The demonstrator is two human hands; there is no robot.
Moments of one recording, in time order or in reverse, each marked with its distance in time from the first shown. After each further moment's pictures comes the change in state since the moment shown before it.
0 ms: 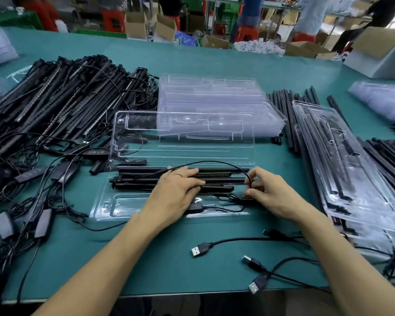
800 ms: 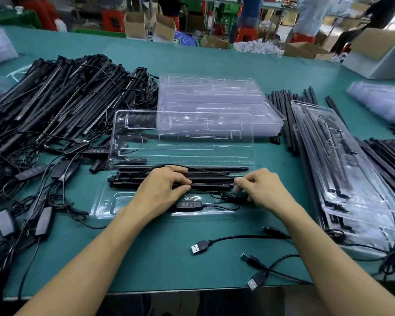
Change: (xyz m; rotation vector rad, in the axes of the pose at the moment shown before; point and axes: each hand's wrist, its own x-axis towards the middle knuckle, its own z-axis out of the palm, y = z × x) left_hand -0.004 -0.018 -0.015 -0.169 0.092 -0.030; right_hand 0.007 -0.028 0.011 -0.045 0.115 0.254
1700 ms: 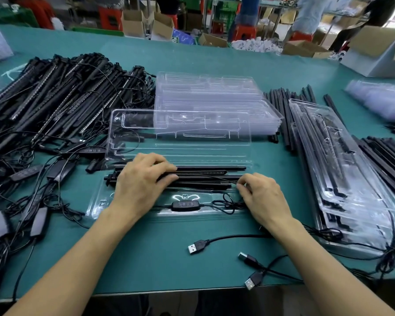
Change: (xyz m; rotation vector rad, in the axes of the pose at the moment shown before) left_hand -0.011 -0.001 -0.024 0.350 0.290 0.173; right_hand -0.013 0.023 0.021 -0.292 0.291 -0.252
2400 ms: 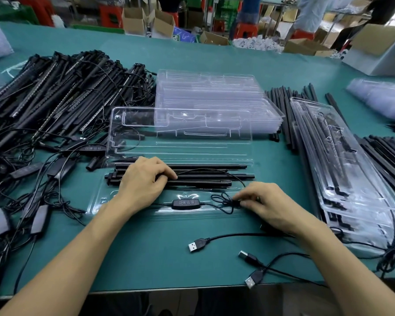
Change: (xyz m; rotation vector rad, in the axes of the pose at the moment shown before) left_hand 0.006 -0.012 0.009 -0.229 -0.232 -0.188; right_hand -0.004 0.009 -0.028 0.255 -0.400 -0.175
